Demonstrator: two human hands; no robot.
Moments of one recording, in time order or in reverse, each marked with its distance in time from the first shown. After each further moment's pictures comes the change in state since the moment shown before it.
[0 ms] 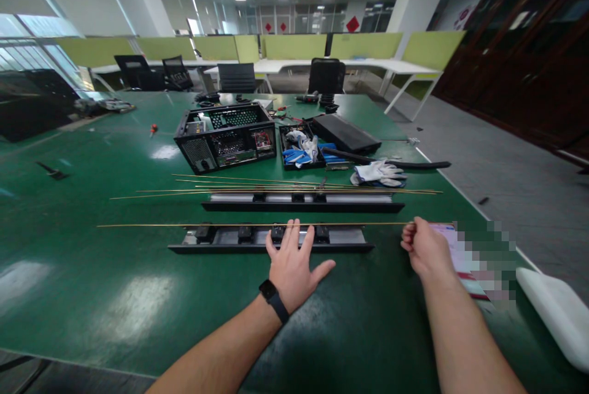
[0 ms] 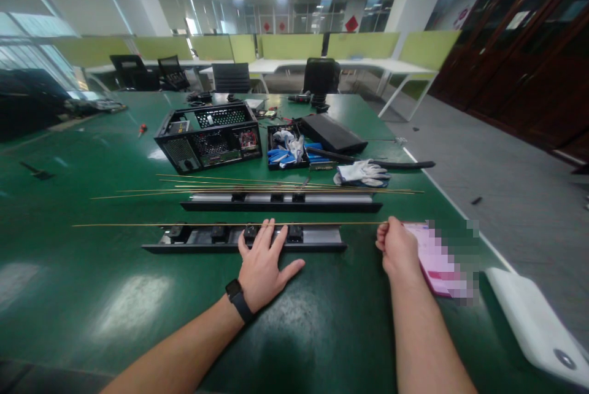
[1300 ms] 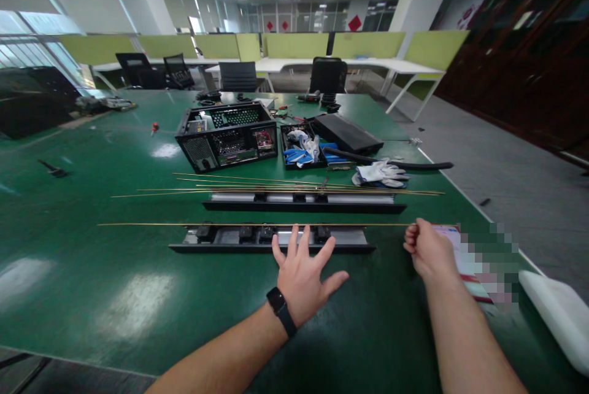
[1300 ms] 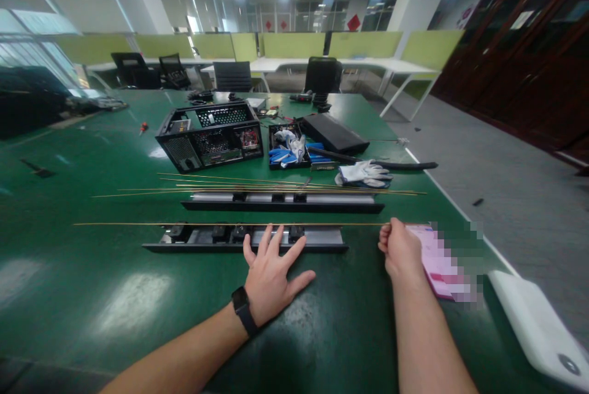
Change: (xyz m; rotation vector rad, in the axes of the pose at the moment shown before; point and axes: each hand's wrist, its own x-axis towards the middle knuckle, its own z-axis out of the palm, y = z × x) left_hand -0.010 0.019 -0.011 -0.071 0.026 0.042; right_hand -0.001 -0.001 0.000 -0.024 0.037 0.001
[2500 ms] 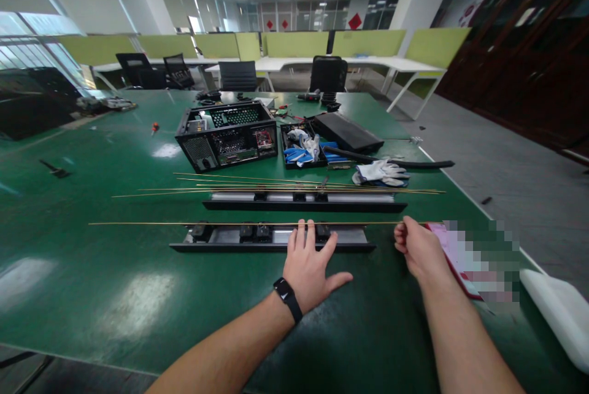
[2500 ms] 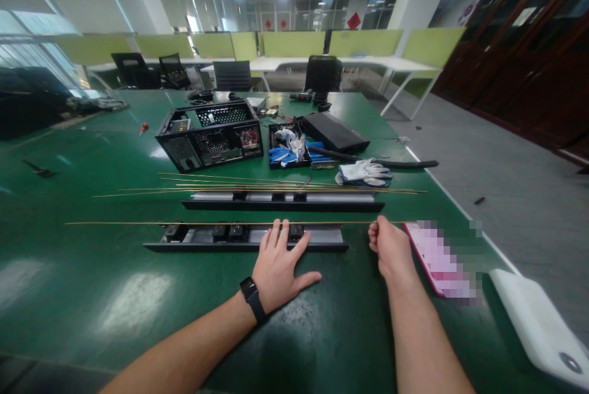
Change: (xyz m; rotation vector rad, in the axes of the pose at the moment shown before) left_hand 0.016 -0.008 0.024 -0.021 -0.056 0.133; right_hand -0.008 0.014 0.006 -0.104 -0.121 -0.024
